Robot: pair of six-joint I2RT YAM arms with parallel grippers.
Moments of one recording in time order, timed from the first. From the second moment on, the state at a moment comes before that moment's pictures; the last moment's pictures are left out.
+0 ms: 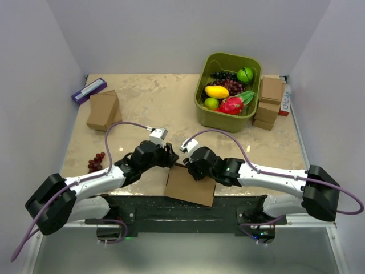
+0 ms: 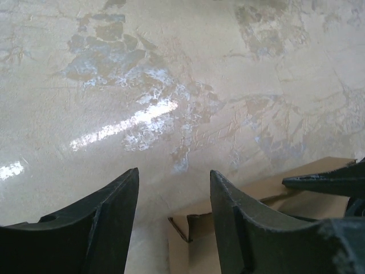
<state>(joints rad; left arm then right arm) -0.78 1.17 0.45 0.24 -0.06 -0.50 1.10 1.27 0.74 -0.25 0.22 0.25</state>
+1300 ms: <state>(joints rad) -0.77 1.45 0.58 0.28 0.16 -0.46 1.56 1.30 0.78 -0.40 0.16 0.75</state>
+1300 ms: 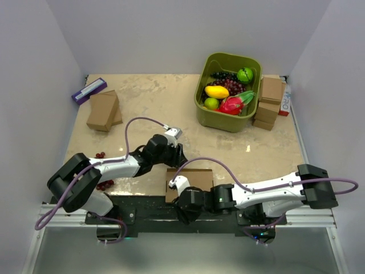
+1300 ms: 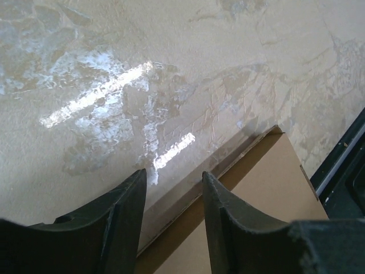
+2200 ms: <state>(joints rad) -0.80 1.49 0.47 0.41 0.42 -0.53 1.64 1.56 0.84 -0.56 0.47 1.03</state>
